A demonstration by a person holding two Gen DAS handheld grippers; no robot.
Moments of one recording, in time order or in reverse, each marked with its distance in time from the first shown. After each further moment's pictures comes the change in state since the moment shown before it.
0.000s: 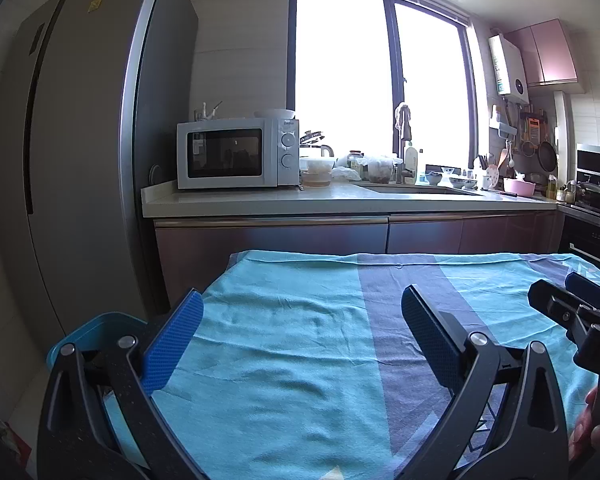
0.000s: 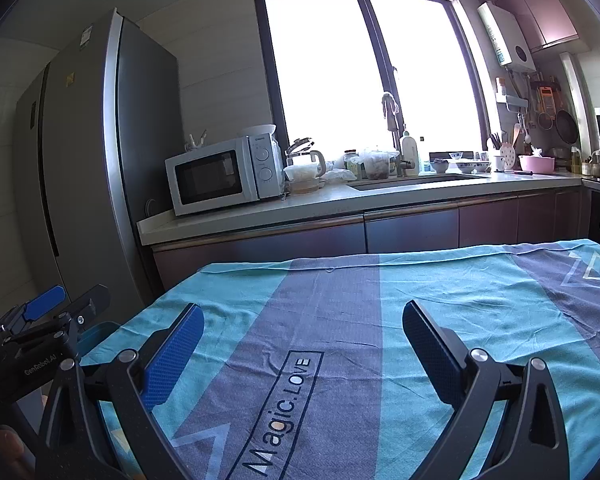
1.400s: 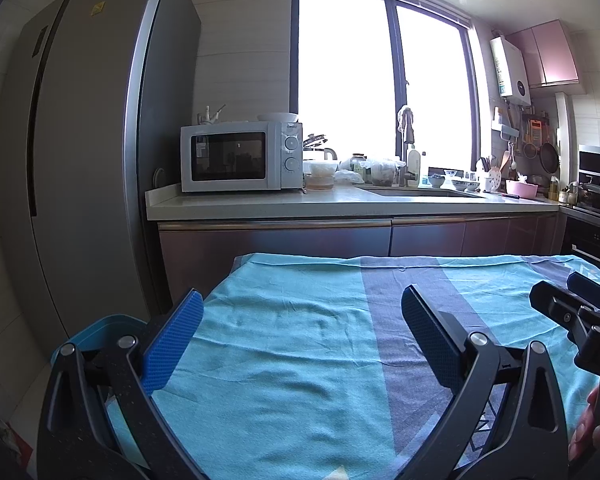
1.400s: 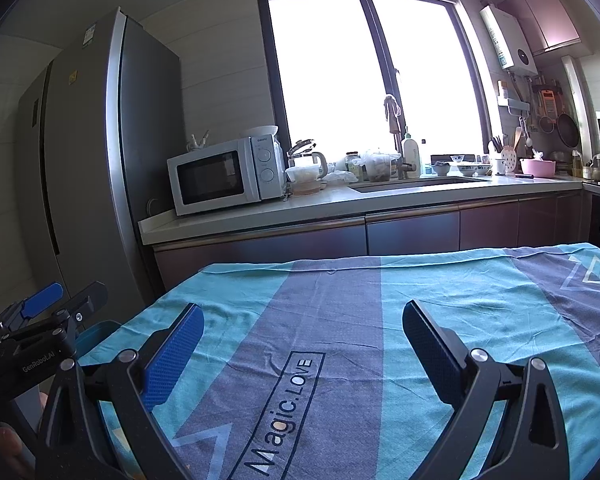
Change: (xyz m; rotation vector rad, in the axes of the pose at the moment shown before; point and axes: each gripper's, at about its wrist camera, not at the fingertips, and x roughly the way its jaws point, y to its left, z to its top) left arm -0.006 0.003 0.005 0.003 -0.009 0.009; right arm 0.000 0.001 0.002 -0.016 -0.002 0.000
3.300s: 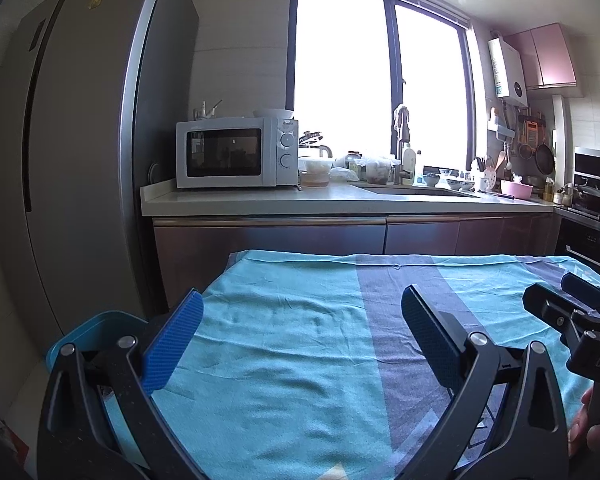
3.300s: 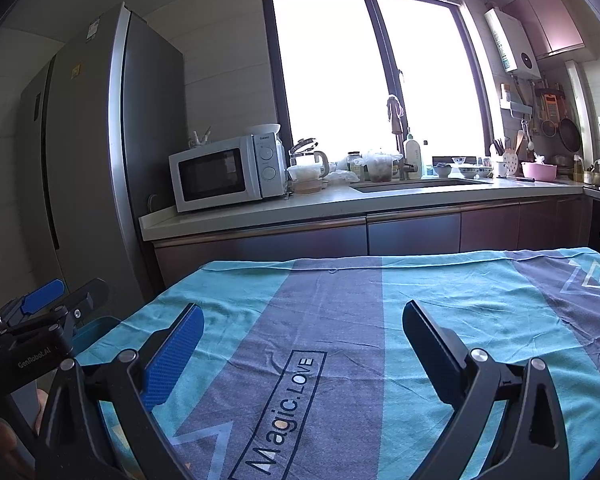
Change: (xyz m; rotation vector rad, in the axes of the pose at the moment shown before) left arm 0.002 0.003 -0.002 -0.013 0.014 -0.022; right arm 0.004 -0.001 -0.001 -0.019 0.005 -0.002
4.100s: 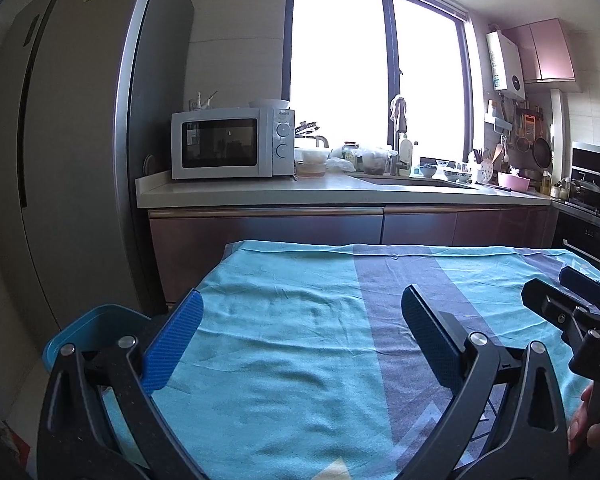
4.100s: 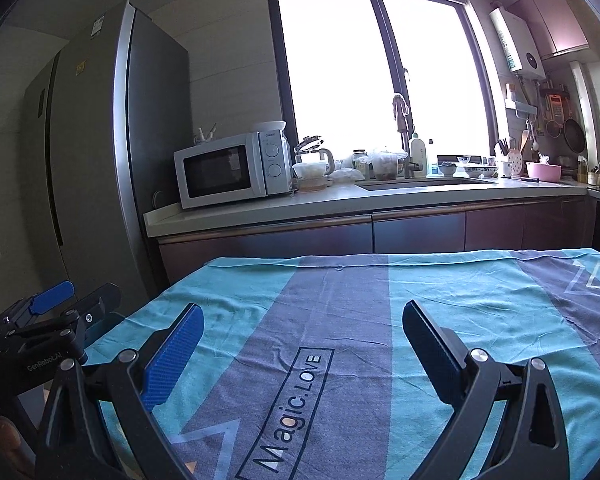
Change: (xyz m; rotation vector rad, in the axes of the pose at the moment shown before) left arm 0.006 0.001 -0.002 0.001 0.034 -0.015; right arm -0.003 0.007 -0.003 -0.007 0.007 0.011
